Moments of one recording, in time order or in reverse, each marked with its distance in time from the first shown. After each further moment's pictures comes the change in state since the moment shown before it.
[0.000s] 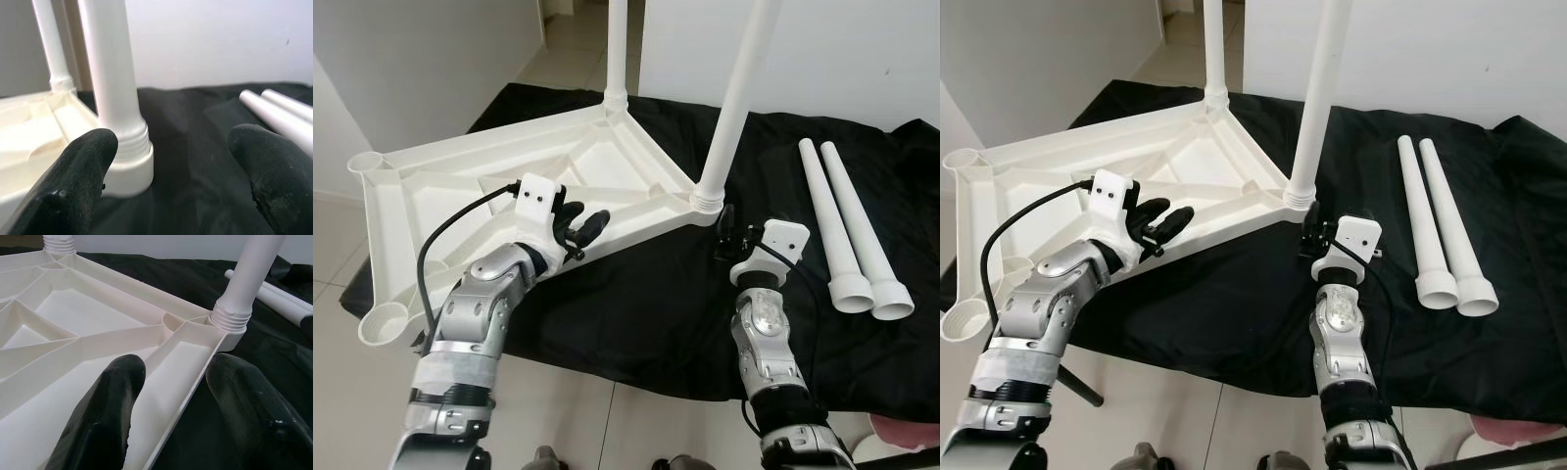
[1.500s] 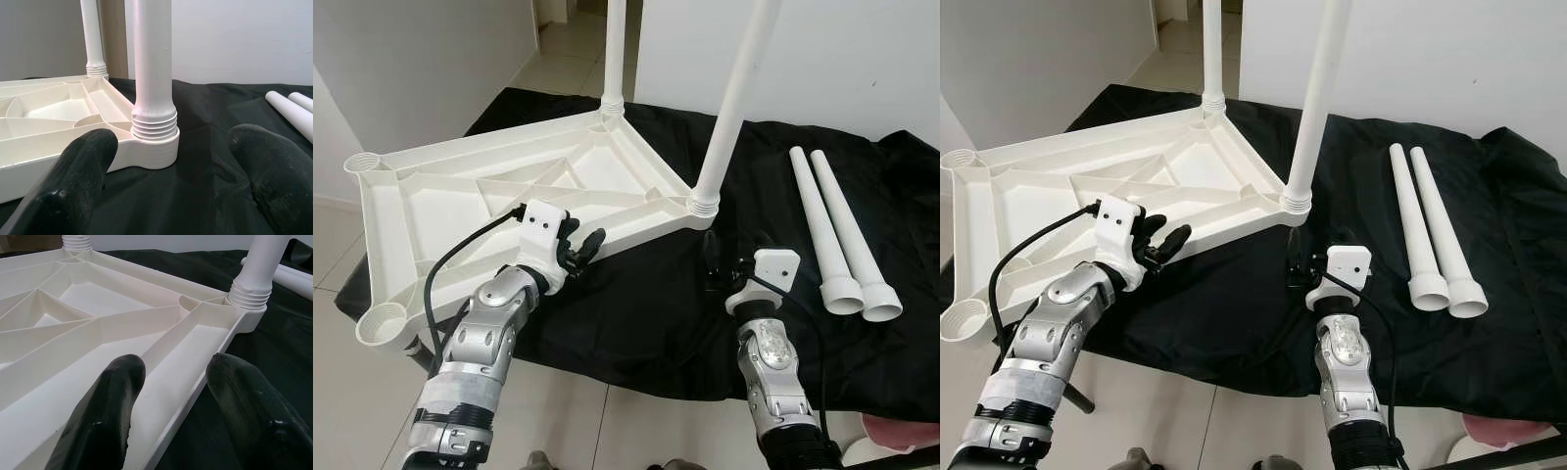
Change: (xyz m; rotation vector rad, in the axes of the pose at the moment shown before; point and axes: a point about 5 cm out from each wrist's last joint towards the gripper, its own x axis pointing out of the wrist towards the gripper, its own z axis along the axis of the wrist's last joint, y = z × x) left arm -0.010 0.004 -0.028 0.084 0.023 0.072; right arm -0.020 0.001 -0.001 -0.005 0.042 0.132
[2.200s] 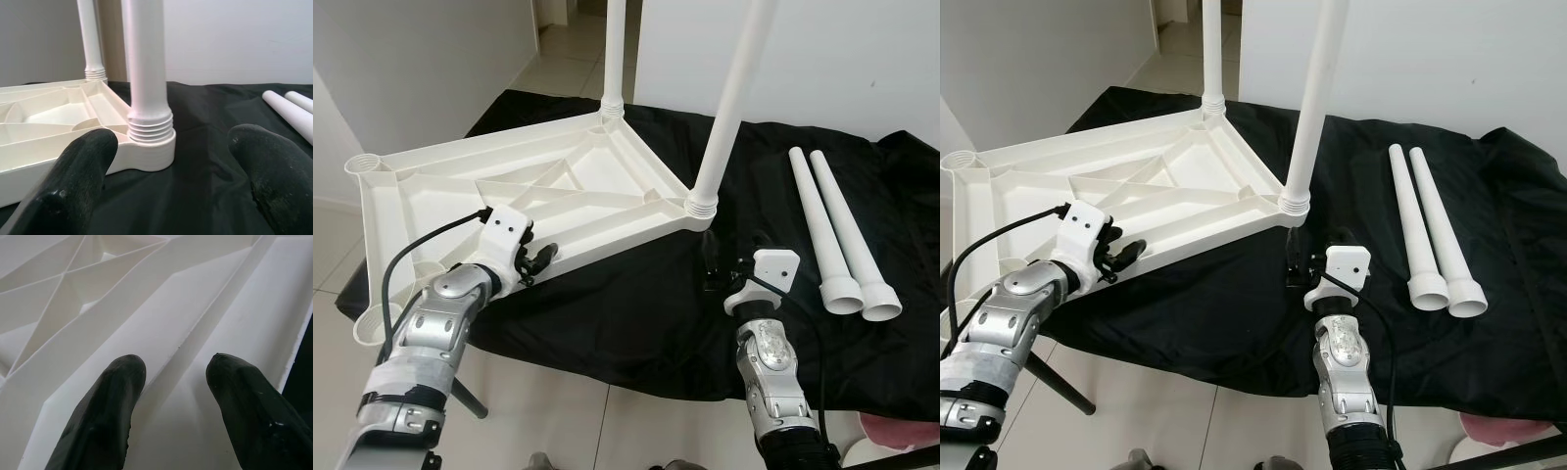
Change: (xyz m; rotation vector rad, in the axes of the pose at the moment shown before) left arm -0.022 0.062 -0.016 0.185 0.268 0.104; right arm -0.003 -0.001 0.002 0.009 -0.007 -0.028
